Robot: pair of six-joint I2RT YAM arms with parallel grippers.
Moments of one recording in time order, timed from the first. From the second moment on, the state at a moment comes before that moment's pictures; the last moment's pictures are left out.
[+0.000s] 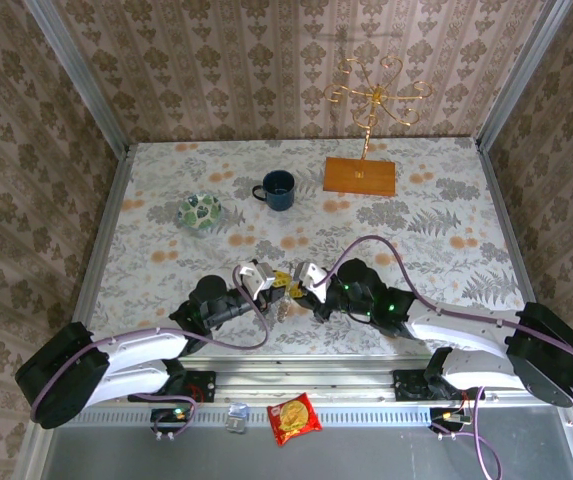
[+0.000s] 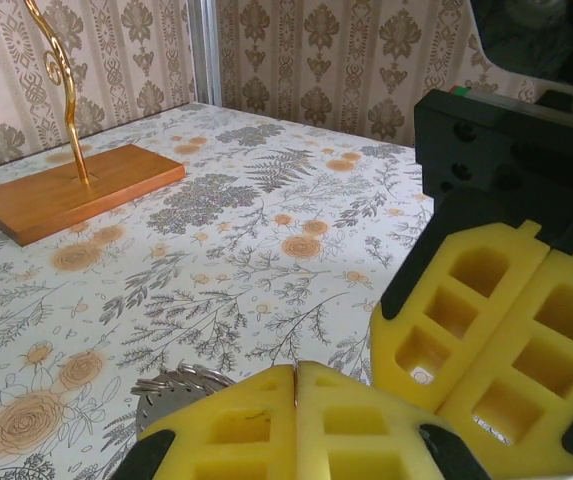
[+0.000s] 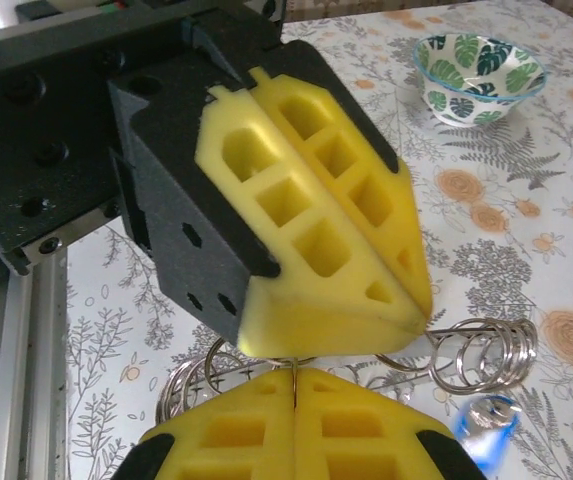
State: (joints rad) left arm -0.88 1.09 0.19 0.79 0.26 -0.01; right arm 0.91 1.20 0.51 0.27 -0.19 -0.16
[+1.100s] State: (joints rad) left arm -0.88 1.10 0.19 0.84 0.31 -0.02; right arm 0.80 1.17 0.46 0.36 -0.31 -0.04
